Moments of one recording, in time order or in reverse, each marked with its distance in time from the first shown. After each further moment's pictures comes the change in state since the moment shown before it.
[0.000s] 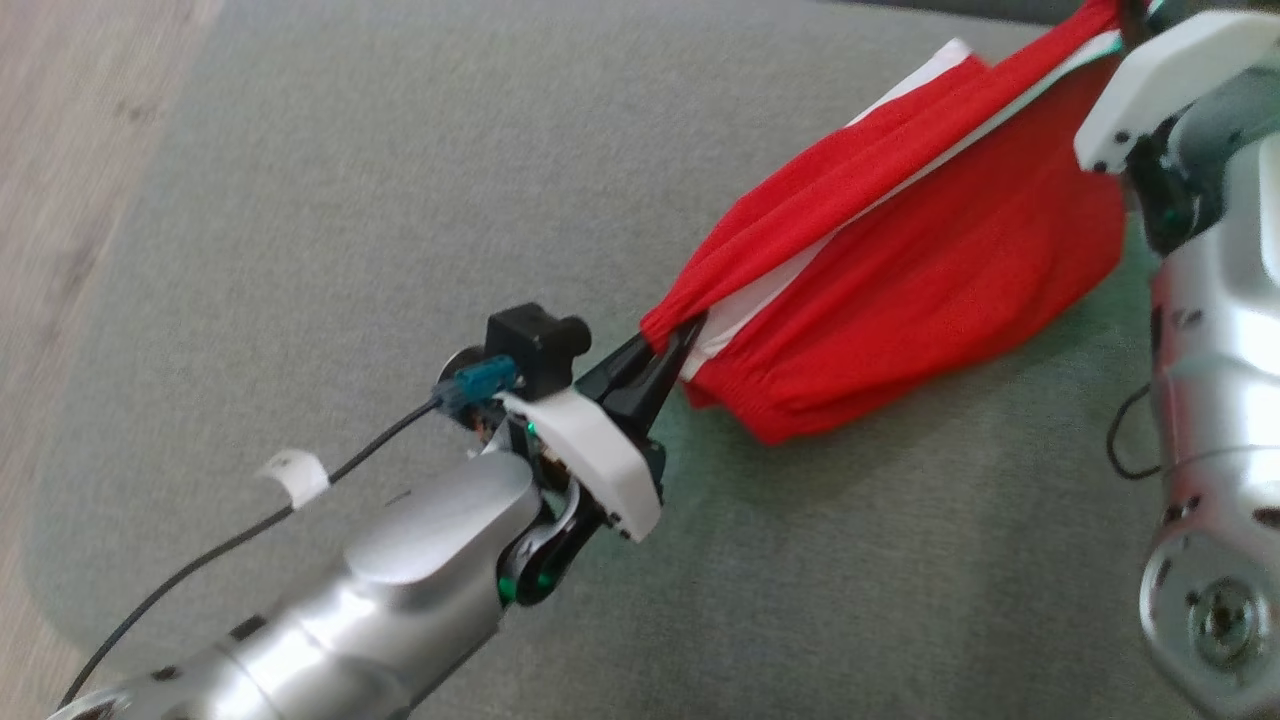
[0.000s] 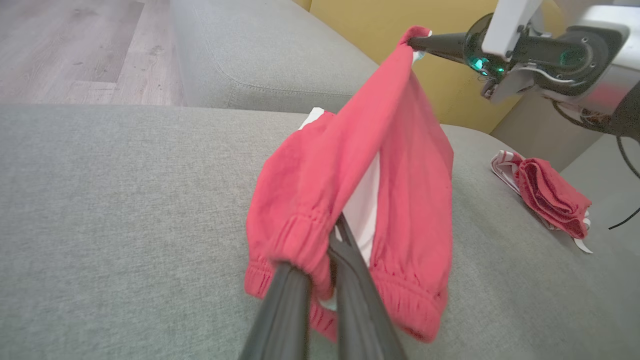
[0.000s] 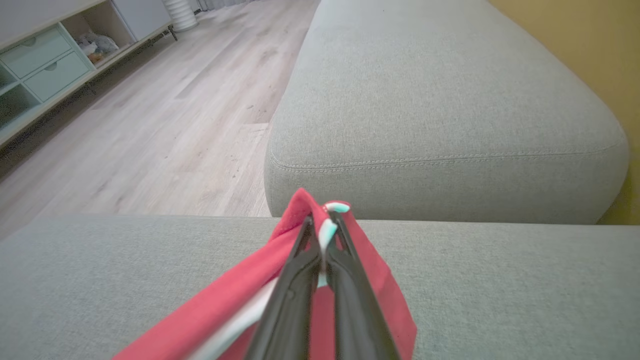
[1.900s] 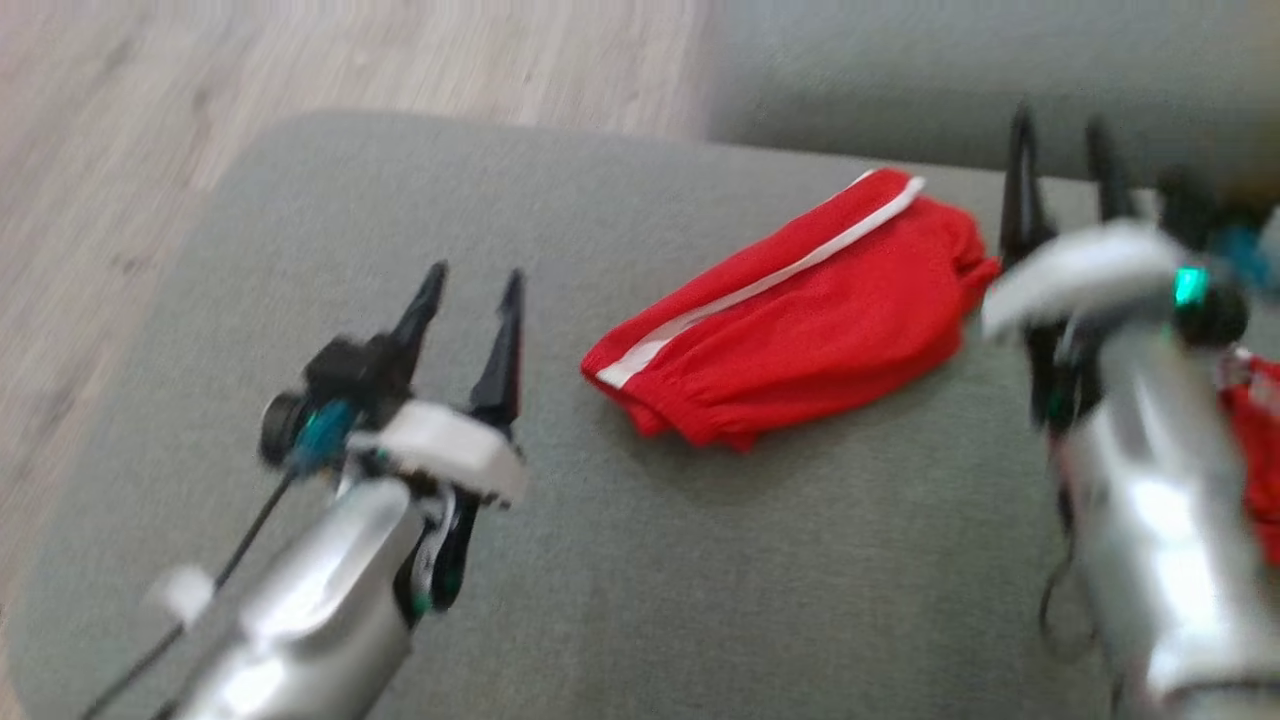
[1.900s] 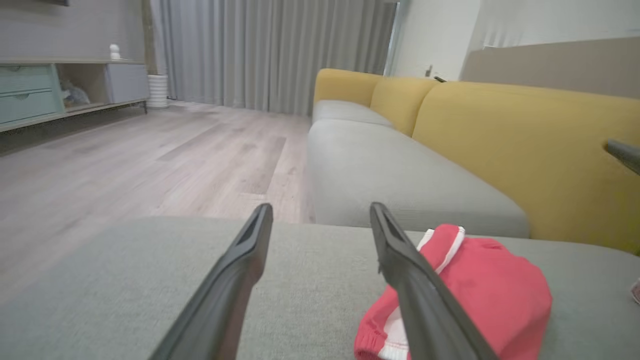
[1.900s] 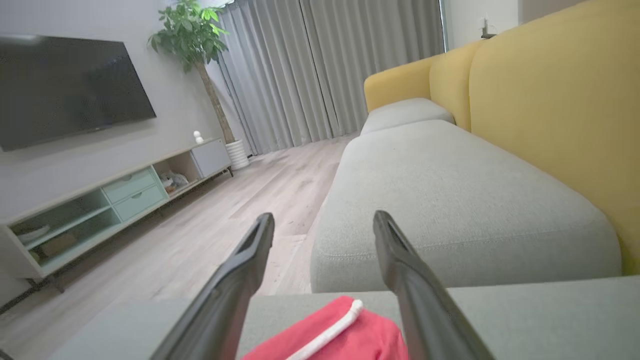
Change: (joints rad) left arm 0.191 0.043 0.360 0.029 0.207 0.187 -0.103; right arm 0.264 0.009 0.278 0.007 0.346 0.000 -0.495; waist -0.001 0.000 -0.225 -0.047
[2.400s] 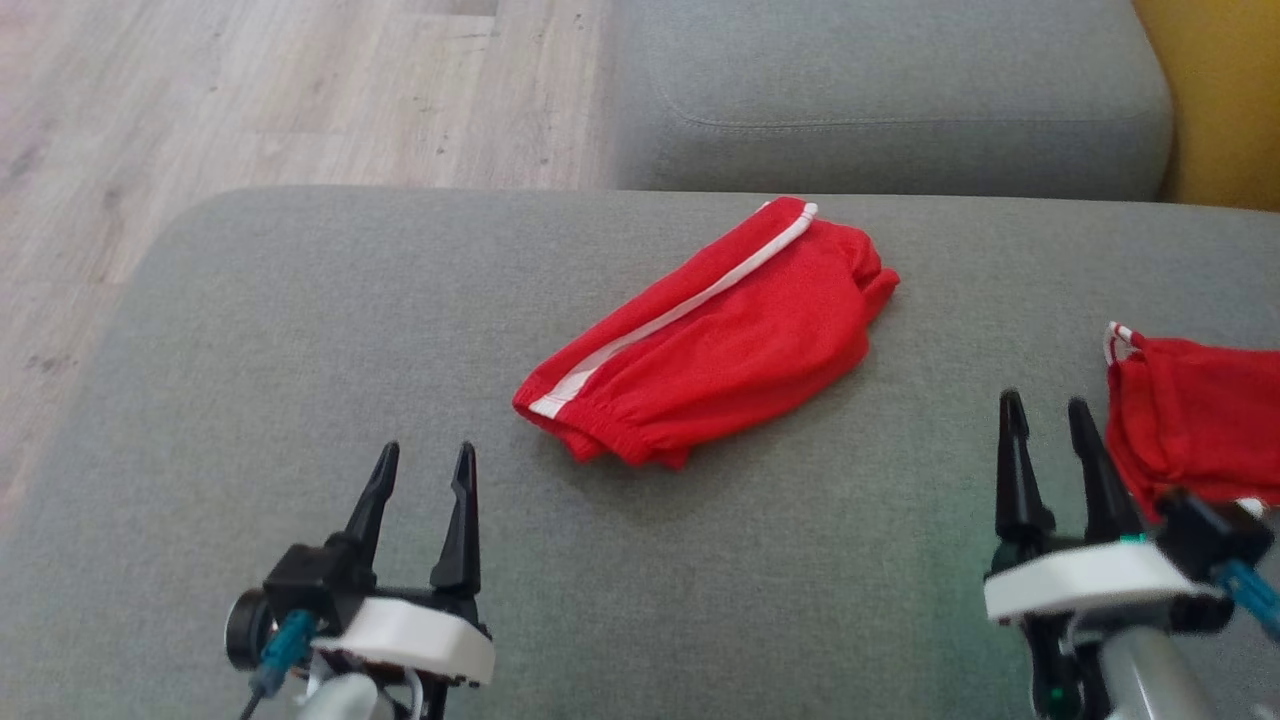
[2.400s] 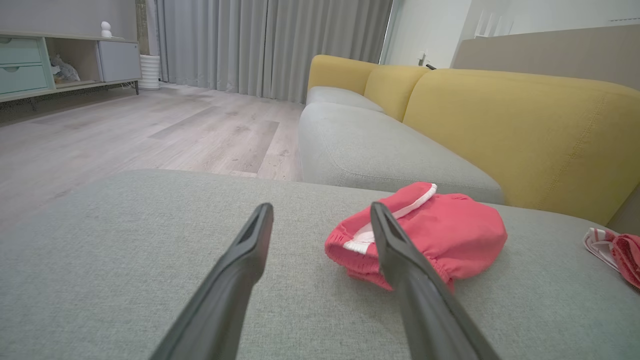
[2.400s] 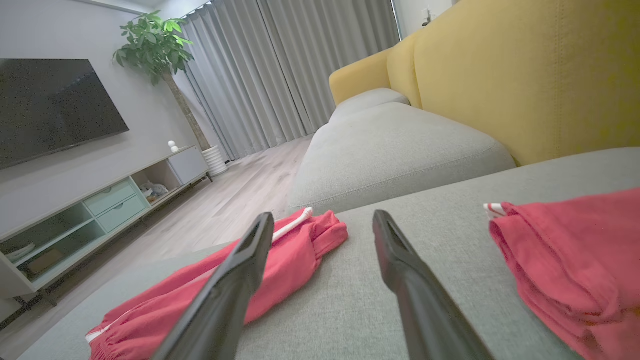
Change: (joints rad) left arm 0.436 -0.022 0.281 -0.194 0.241 -0.024 -0.001; right arm 0.650 0.020 0.059 -0.556 0.136 0.000 0.000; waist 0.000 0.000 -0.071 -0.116
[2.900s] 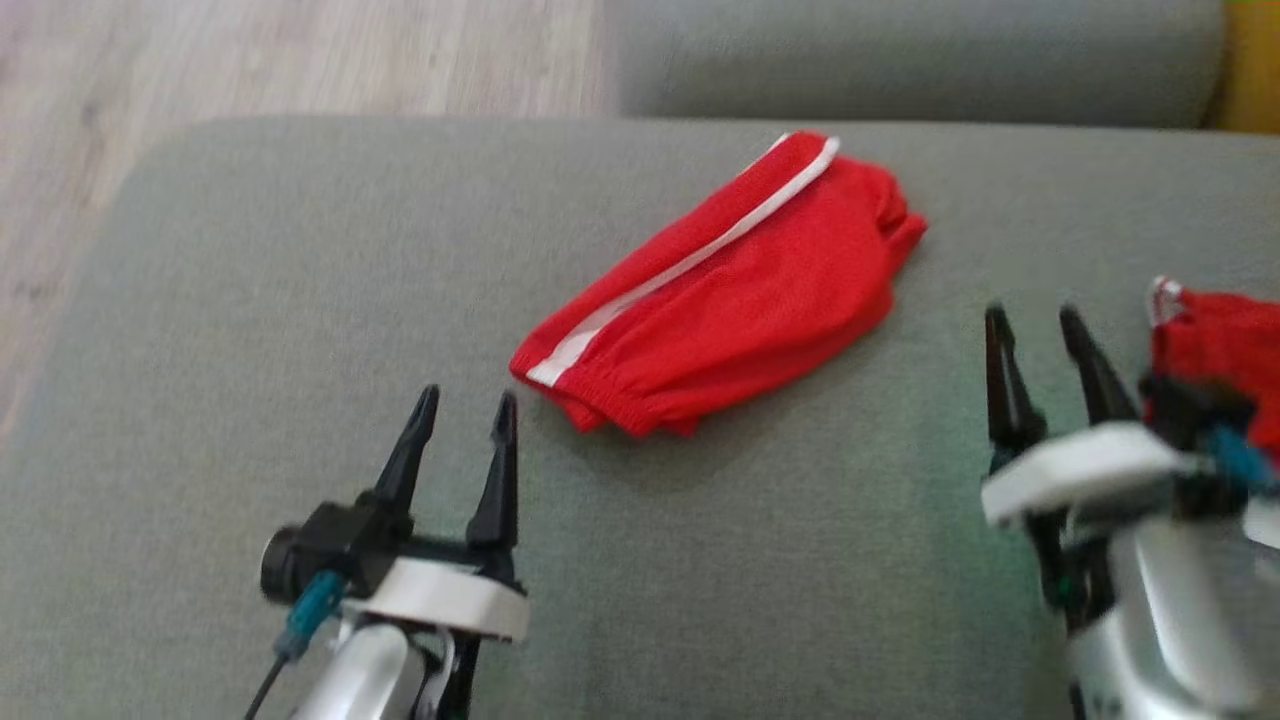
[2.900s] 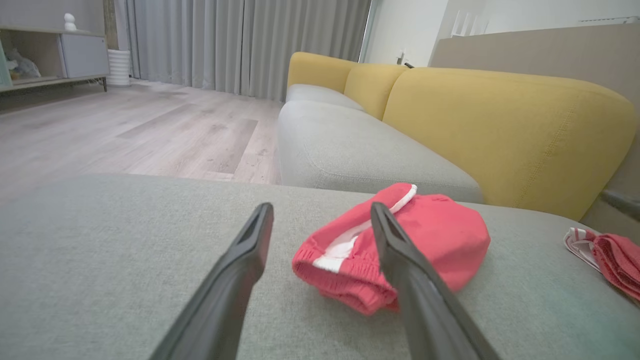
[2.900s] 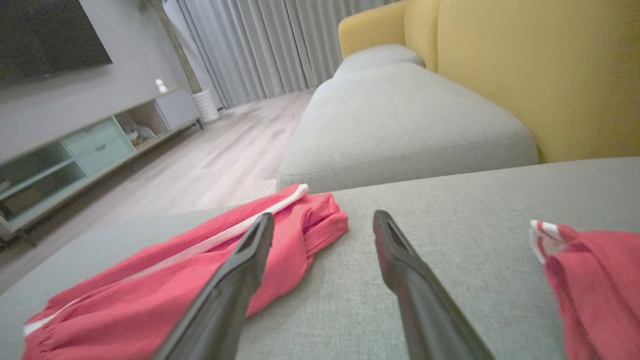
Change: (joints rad) left arm -0.026 -0.090 0.082 -0.008 0.128 -0.106 0.000; right arm -0.113 0.003 -0.030 -0.018 -0.104 0.000 0.153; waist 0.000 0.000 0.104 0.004
